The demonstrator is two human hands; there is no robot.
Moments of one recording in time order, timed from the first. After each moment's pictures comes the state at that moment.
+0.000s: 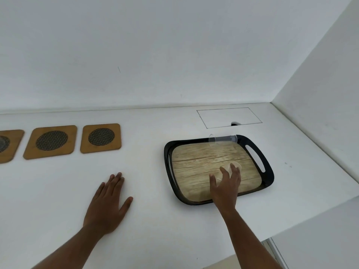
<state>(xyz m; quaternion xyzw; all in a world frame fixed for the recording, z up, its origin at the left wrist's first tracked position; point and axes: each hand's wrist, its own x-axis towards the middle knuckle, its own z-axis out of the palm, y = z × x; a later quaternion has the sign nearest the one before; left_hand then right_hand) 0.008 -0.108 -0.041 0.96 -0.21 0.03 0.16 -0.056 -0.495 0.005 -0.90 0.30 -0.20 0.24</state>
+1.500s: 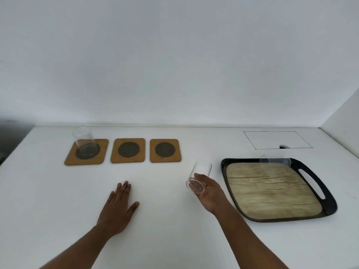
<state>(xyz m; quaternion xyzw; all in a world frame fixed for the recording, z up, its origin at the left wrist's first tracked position) 0.026 0.091 -0.022 0.97 -0.11 -0.06 0.19 0.024 -0.243 0.073 -0.39 0.27 0.08 0.88</state>
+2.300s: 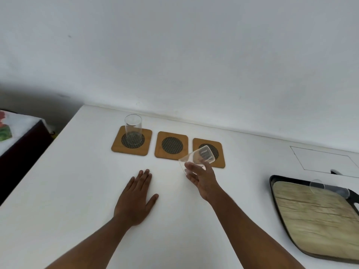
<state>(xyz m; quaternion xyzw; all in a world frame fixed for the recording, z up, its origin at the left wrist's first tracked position) 0.048 0.180 -0.037 0.98 -0.11 0.02 0.15 0.122 -0.071 0.051 -0.56 0.20 0.11 0.80</state>
